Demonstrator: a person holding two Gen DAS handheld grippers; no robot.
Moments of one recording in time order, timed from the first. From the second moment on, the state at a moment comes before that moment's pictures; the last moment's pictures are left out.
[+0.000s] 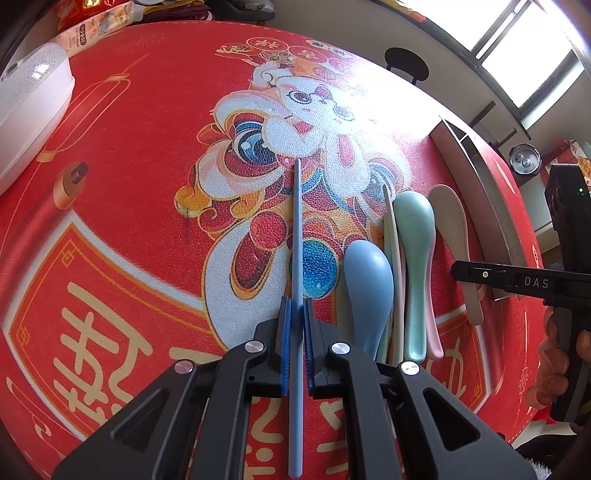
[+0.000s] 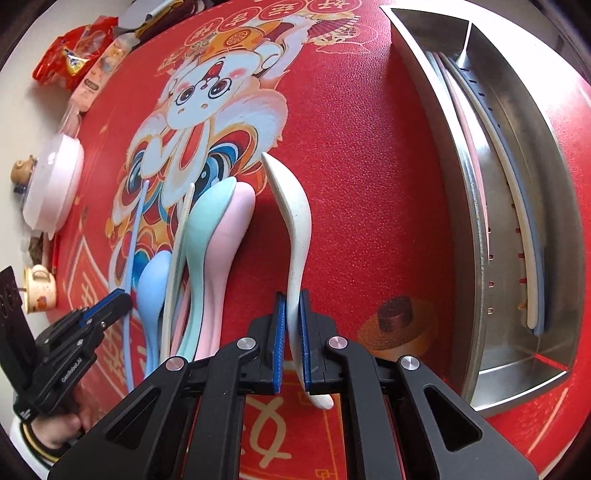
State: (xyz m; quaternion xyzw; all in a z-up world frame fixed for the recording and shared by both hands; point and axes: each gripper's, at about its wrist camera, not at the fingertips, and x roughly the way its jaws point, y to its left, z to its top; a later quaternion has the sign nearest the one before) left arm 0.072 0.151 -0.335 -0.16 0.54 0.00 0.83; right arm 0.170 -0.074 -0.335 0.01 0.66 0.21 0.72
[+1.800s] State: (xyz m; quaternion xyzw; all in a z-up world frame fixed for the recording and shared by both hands) left arm 0.063 0.143 -0.312 -0.17 0.52 -0.01 0.84; right arm 0.163 -0.070 -0.325 -0.01 0.63 0.23 0.74
